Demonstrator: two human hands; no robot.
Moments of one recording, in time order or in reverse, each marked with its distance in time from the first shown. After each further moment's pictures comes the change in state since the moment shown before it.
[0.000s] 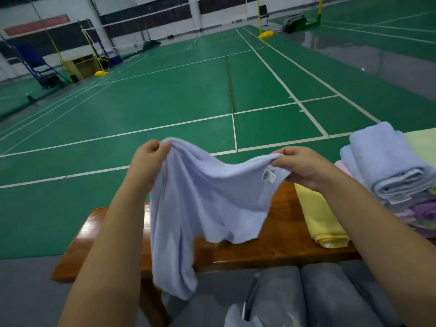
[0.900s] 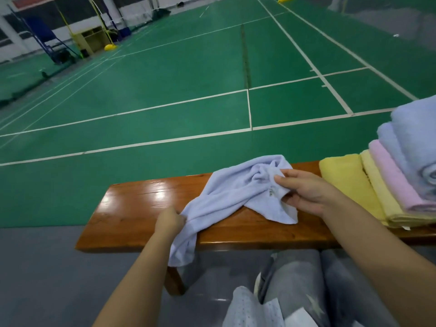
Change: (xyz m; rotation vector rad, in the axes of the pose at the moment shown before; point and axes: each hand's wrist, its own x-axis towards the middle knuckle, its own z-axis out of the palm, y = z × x) left_hand -0.075 -0.184 0.016 0.810 -0.315 -0.562; right_hand -0.001 0.079 0.051 0.428 -0.161 0.278
